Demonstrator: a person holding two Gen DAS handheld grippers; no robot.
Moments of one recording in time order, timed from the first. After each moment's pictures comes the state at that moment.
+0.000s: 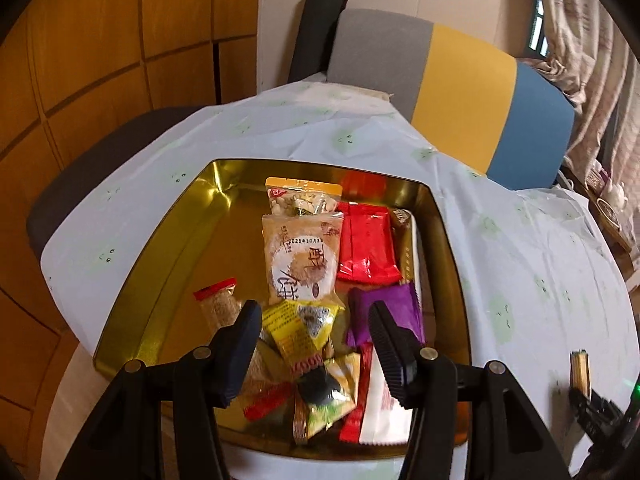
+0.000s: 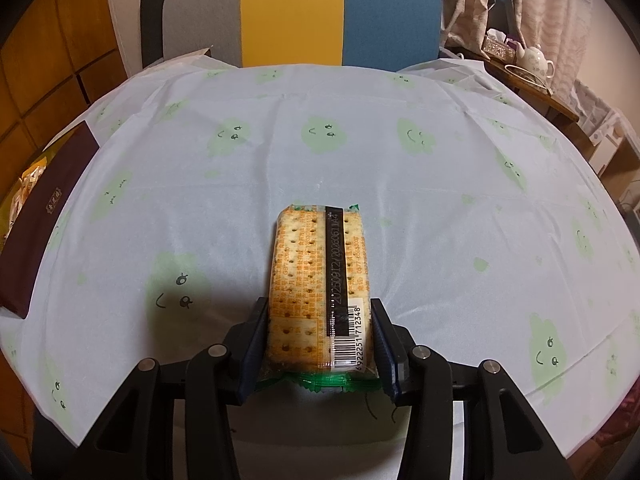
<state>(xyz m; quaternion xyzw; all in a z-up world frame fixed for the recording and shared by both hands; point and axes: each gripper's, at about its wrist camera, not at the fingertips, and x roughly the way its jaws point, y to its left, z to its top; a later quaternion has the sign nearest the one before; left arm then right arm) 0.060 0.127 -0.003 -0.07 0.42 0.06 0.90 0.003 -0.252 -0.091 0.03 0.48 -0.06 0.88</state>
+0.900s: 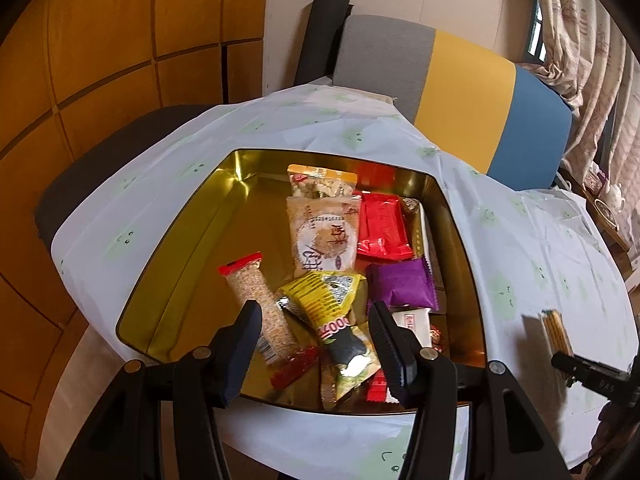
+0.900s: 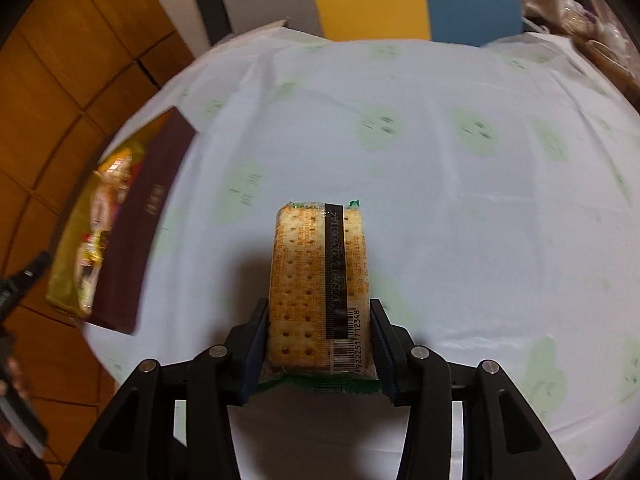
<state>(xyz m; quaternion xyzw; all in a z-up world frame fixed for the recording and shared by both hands) 0.027 0.144 -0.008 -0.08 0.41 0.07 0.91 0.039 -0.179 -0.069 0.11 0.52 0.09 0.84</state>
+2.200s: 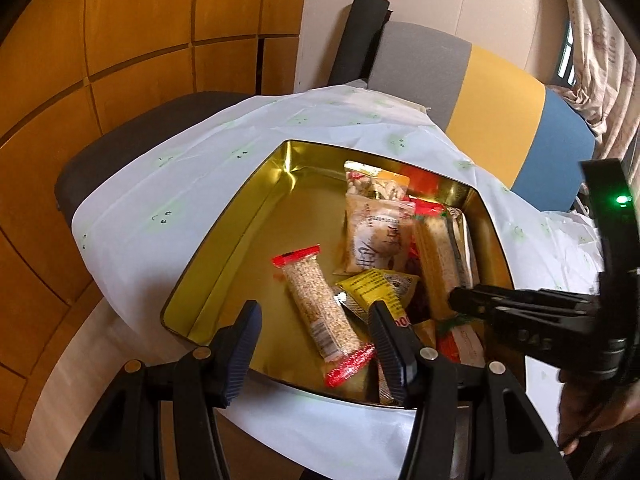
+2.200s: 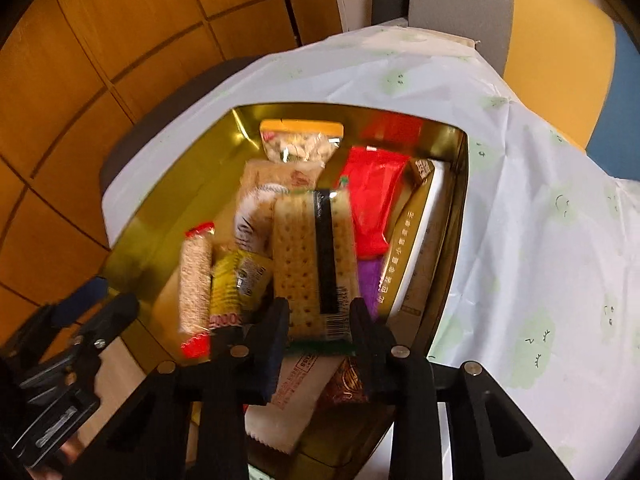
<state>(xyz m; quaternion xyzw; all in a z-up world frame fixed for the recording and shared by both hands) 0.016 0.182 -0.018 -0.11 0.41 0.11 0.90 0.110 0.053 -0.040 -0.04 0.52 0.26 0.81</state>
